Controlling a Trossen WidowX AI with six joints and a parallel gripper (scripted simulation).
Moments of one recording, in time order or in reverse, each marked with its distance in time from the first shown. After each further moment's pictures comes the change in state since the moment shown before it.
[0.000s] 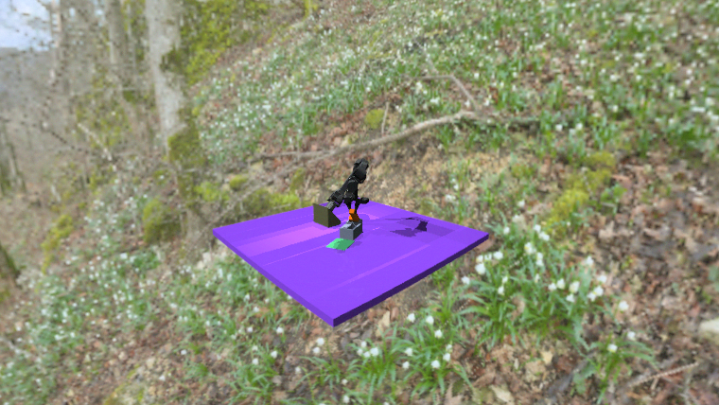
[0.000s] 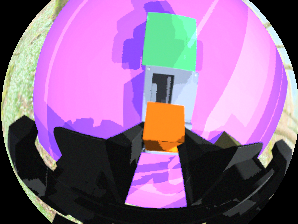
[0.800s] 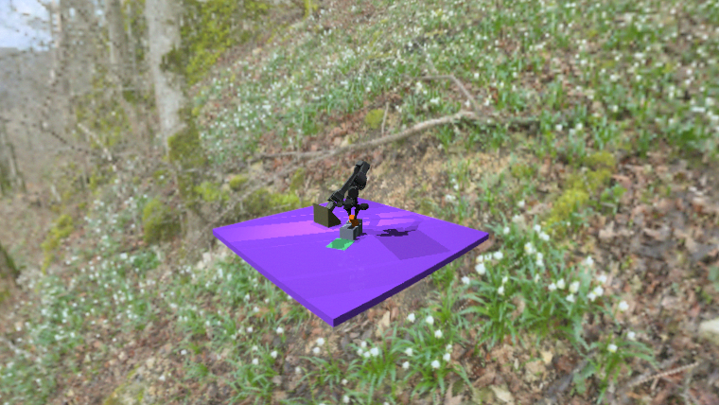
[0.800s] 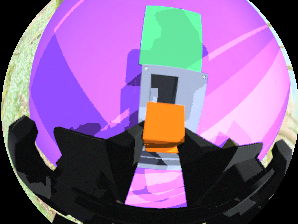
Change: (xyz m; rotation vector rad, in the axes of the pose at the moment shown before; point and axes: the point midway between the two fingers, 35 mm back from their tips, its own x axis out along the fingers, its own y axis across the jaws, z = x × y) arm 0.037 0.000 0.001 -0.003 -0.004 0.000
